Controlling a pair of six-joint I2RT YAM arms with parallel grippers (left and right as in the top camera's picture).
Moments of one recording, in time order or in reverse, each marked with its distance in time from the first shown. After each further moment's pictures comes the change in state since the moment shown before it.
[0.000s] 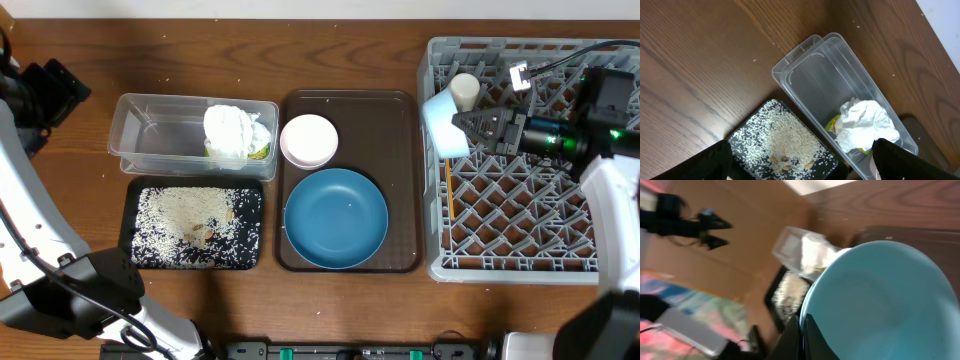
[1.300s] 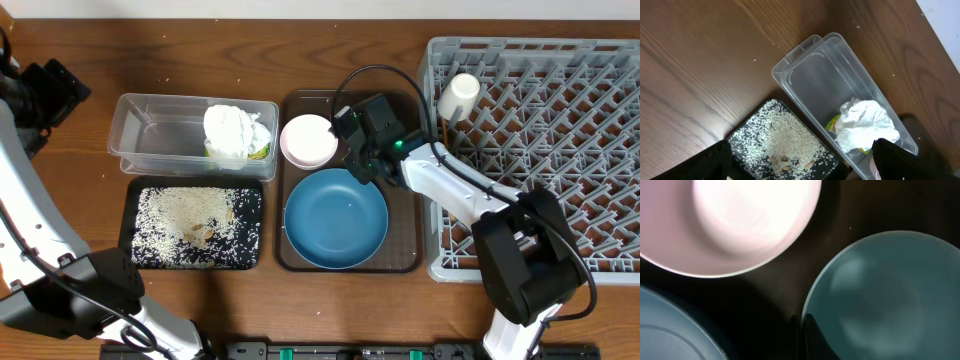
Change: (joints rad) left arm 0.000 0.000 0.000 0.000 0.000 0.000; right arm 0.734 0.377 0.006 0.337 1.242 -0.164
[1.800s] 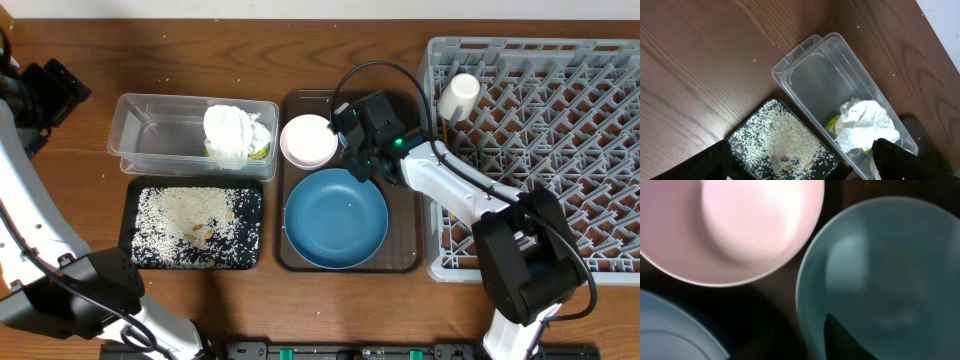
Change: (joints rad) left arm 0.000 0.000 0.000 0.000 0.000 0.000; right arm 0.000 0.002 0.008 0.003 -0.019 0.018
